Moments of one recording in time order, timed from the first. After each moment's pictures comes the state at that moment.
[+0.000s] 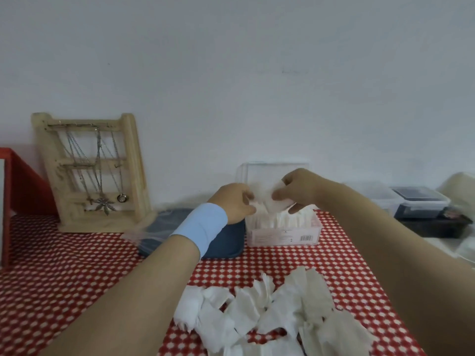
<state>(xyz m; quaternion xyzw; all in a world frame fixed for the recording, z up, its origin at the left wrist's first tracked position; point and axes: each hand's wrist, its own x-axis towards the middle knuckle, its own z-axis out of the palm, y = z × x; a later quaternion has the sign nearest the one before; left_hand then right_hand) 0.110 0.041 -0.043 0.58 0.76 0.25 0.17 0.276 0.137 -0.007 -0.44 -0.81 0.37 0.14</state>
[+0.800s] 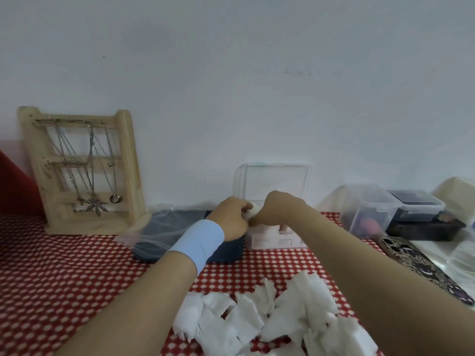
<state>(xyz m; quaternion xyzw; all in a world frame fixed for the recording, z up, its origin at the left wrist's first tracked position) 0.103 0.049 -0.081 0.59 0.75 0.25 0.17 0.222 0.114 -0.038 -0.53 -0.83 0.15 -0.03</state>
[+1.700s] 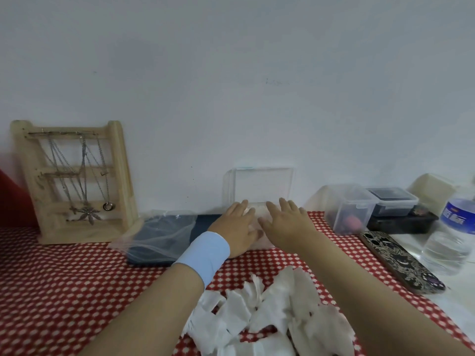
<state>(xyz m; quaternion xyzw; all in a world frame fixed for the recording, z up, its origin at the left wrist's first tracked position) 0.135 0.036 -0.086 0.68 0.73 0.07 0.07 0.283 0.109 -0.084 -0.46 -0.89 -0.01 0.03</state>
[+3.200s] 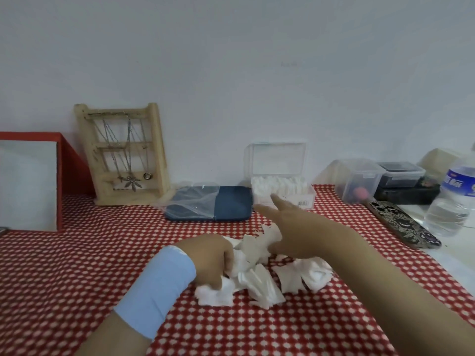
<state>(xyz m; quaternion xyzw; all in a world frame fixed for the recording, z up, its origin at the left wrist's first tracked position) 0.151 -0.158 -0.059 0.61 0.76 -0.05 0.22 0.324 -0.040 -0.044 -0.35 -0.93 0.09 -0.06</state>
